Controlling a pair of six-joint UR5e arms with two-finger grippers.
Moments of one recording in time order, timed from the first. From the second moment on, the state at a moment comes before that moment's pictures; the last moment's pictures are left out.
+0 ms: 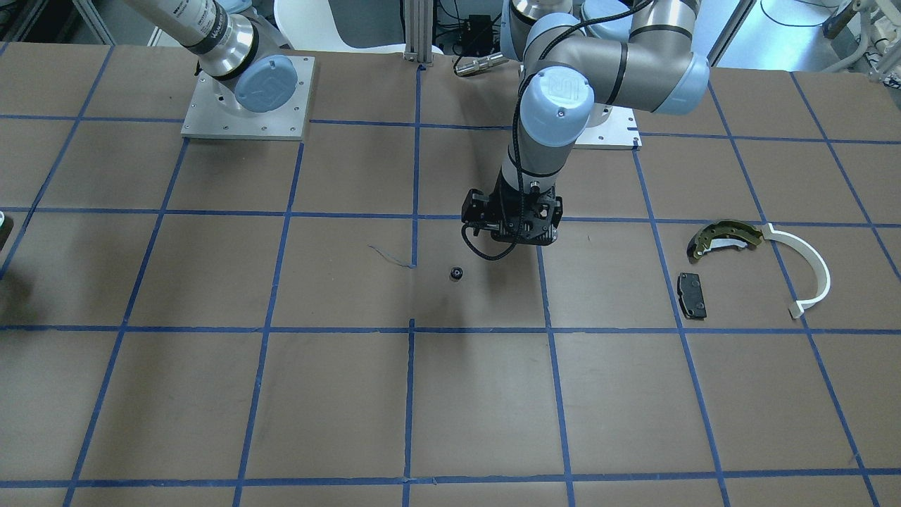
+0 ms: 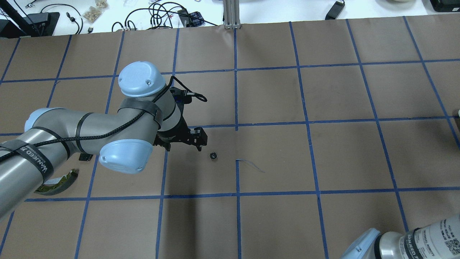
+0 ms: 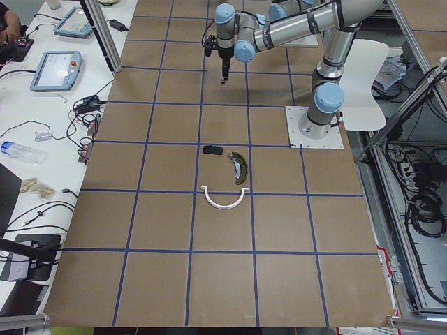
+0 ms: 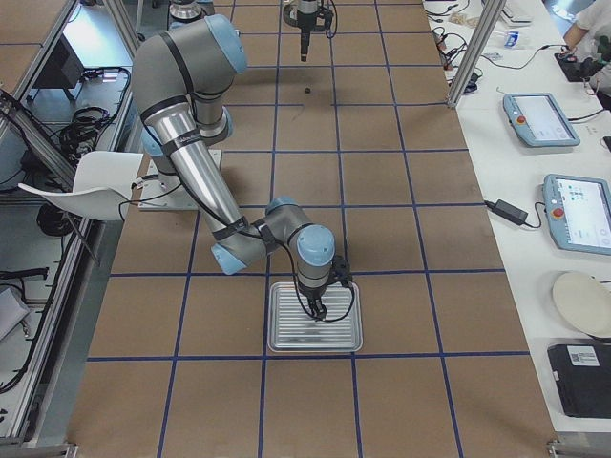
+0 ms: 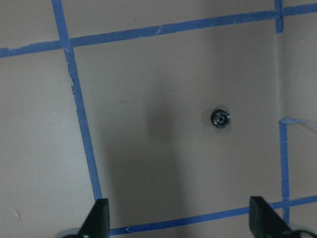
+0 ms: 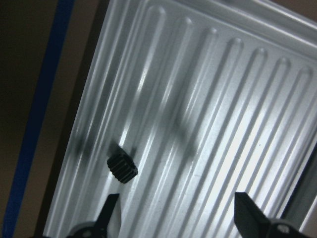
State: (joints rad) left arm -1.75 -1.70 -2.02 -1.05 1.52 -0.15; right arm 0.59 -1.08 1.75 -2.33 -1.65 -1.33
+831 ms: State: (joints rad) left arm -1.81 -1.88 -2.02 -0.89 1.52 -0.24; right arm 0.59 -1.07 1.75 -2.26 -1.61 -1.31
